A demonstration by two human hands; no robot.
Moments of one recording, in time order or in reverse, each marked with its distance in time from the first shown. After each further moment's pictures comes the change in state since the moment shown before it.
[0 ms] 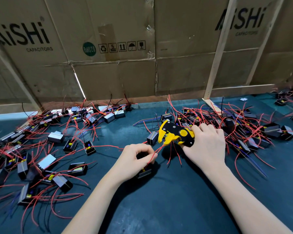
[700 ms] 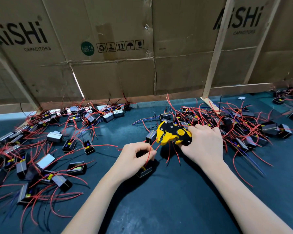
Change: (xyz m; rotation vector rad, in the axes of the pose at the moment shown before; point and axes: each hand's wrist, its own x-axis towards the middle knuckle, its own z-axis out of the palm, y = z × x) left_hand 0.001 0.000 0.003 0.011 0.042 -0.026; right_hand 0.005 -0.003 -0.004 -0.018 -0.120 -0.030
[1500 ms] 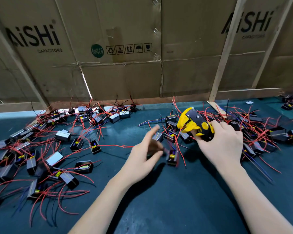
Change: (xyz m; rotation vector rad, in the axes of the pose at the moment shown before) left_hand -0.004 0.007 0.006 0.000 0.040 0.157; right_hand 0.003 0.019 -0.008 0.164 0.164 0.185
